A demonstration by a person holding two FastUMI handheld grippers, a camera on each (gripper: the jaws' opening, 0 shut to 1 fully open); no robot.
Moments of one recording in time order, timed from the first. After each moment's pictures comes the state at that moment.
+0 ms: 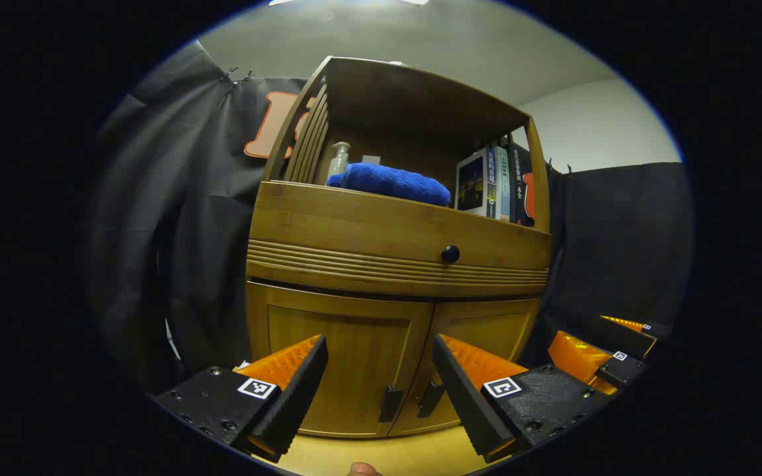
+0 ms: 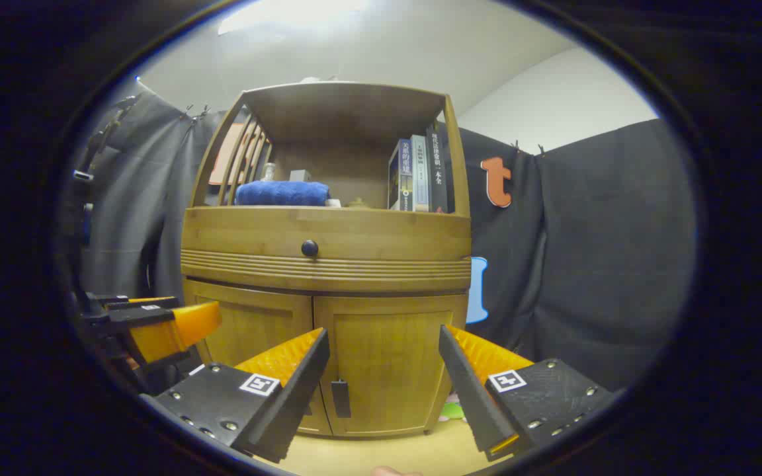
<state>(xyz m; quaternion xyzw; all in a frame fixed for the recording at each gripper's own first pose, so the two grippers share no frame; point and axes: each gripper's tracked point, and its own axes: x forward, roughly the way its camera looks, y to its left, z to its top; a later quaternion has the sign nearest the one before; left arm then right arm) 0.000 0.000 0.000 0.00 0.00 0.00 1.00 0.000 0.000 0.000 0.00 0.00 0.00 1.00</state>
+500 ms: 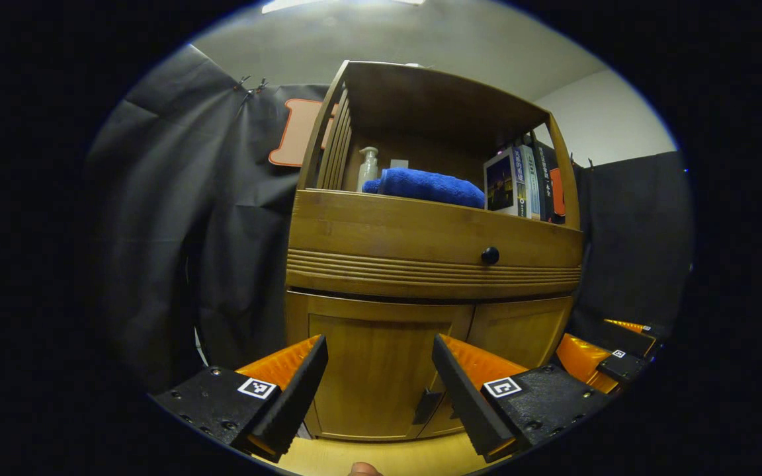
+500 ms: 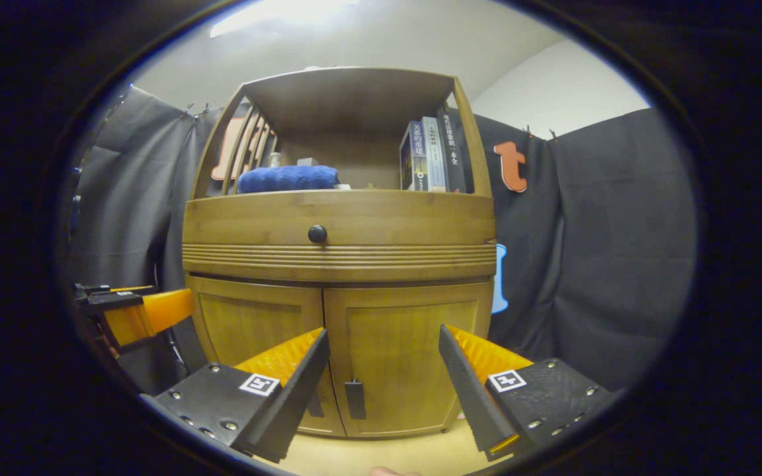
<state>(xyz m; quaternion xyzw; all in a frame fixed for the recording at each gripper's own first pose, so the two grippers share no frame) -0.001 0.037 0.010 0.02 -0.01 0.05 1.00 0.031 0.022 -0.021 0.01 0.02 0.04 1.00</state>
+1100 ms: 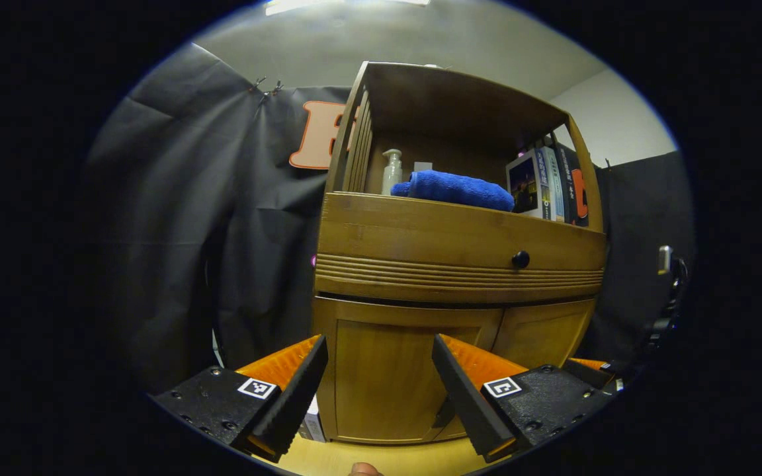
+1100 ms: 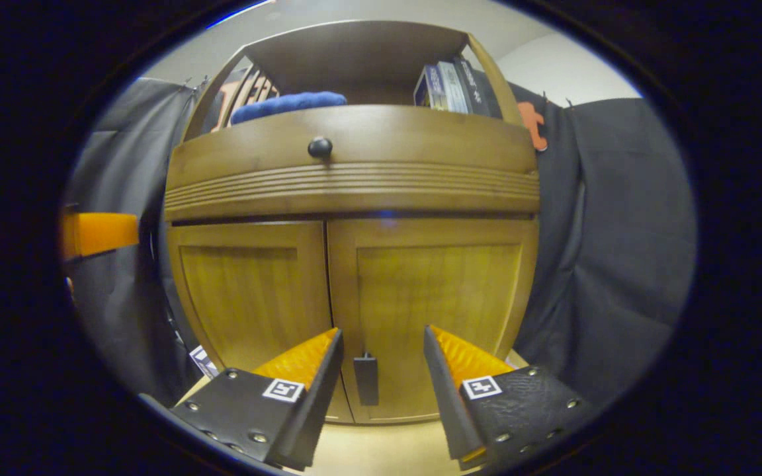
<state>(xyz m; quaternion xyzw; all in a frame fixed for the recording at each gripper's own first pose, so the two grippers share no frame) -0.003 0.076 0.013 0.03 -0.01 0.10 0.99 0.081 0.055 -0.122 0.02 0.12 0.06 0.99</state>
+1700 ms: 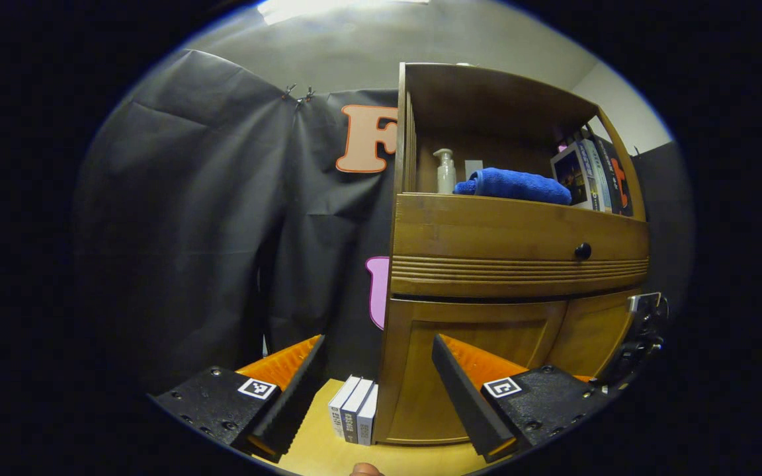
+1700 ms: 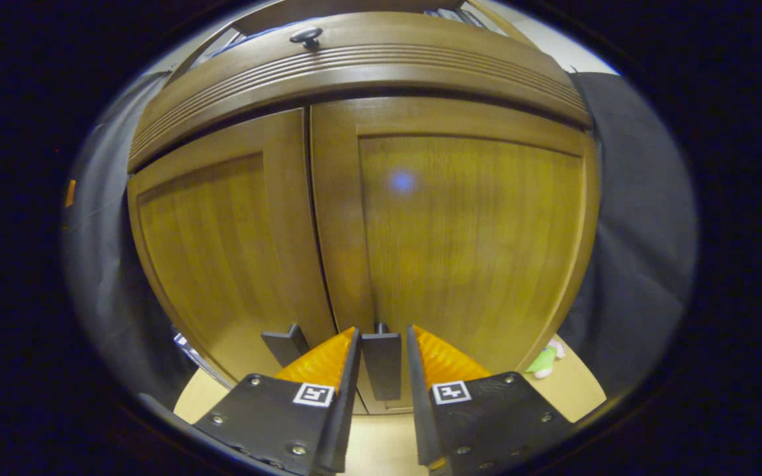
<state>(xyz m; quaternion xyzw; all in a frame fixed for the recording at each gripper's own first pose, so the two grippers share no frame) -0.022 0.145 0.014 0.05 -0.02 0.19 0.98 0.135 0.078 -0.204 0.02 0.19 0.06 0.98</state>
